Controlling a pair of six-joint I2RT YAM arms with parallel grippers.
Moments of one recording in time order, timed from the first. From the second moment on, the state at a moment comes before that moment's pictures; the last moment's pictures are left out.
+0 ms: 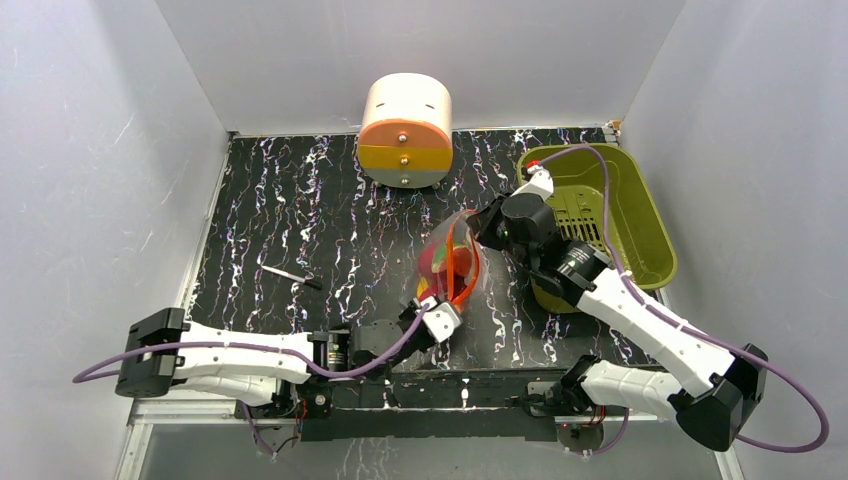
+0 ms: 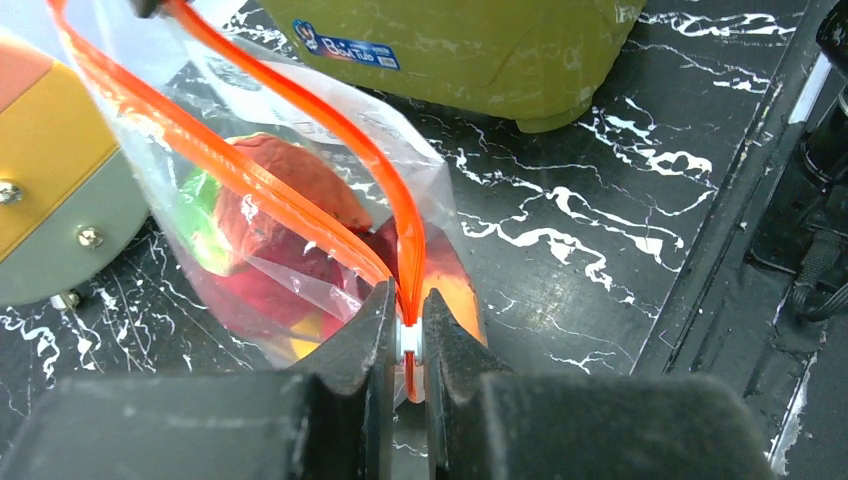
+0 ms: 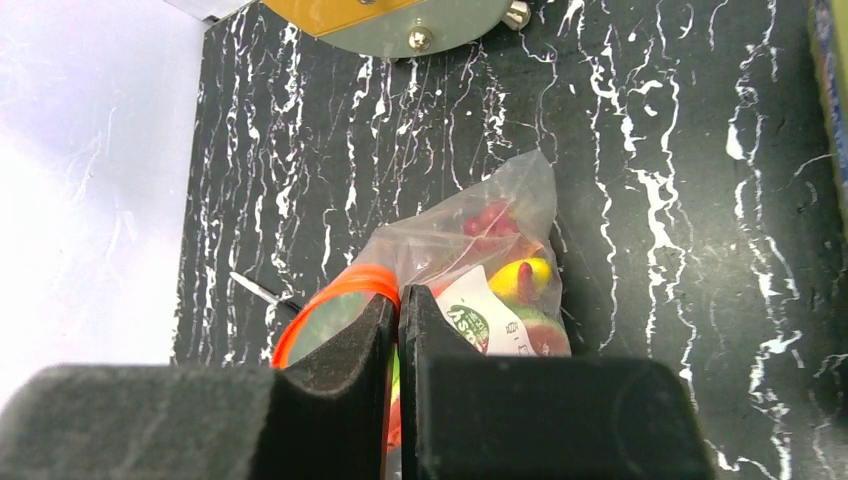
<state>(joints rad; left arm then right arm) -1.49 1.14 0.59 0.33 -0.59 0.20 0.73 1.08 1.03 -0.39 0.35 0.84</state>
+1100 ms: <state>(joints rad) -1.49 0.74 0.60 -0.02 -0.45 0.25 0.73 0.84 0.94 -0.47 -0.66 -0.62</state>
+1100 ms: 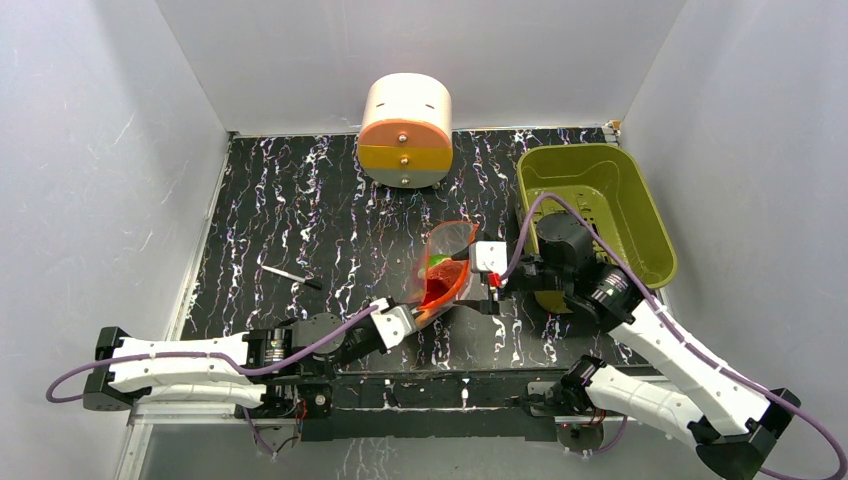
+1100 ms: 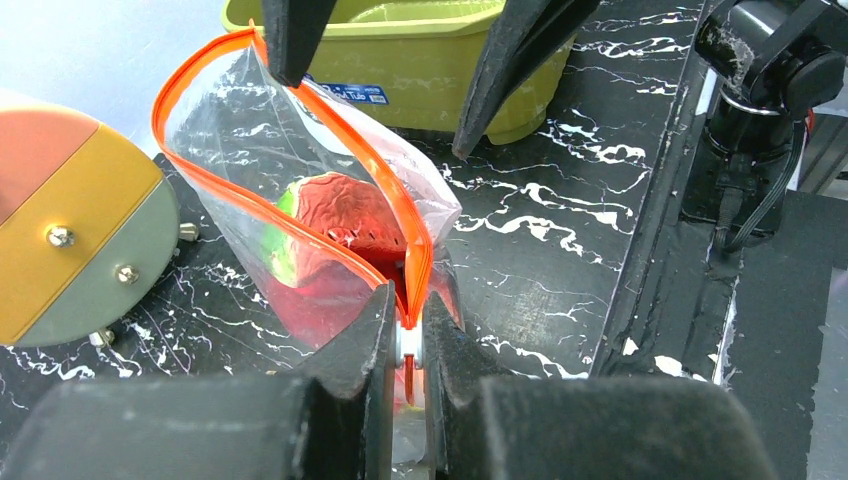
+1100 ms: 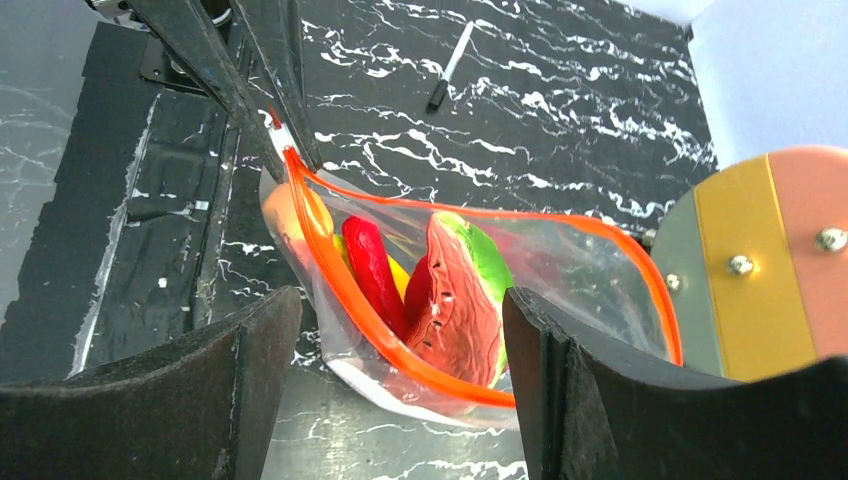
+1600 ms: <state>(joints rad) -1.49 0.74 0.61 -0.04 -0.44 0.26 0.79 0.97 0.99 -0.45 -0.72 -0.76</state>
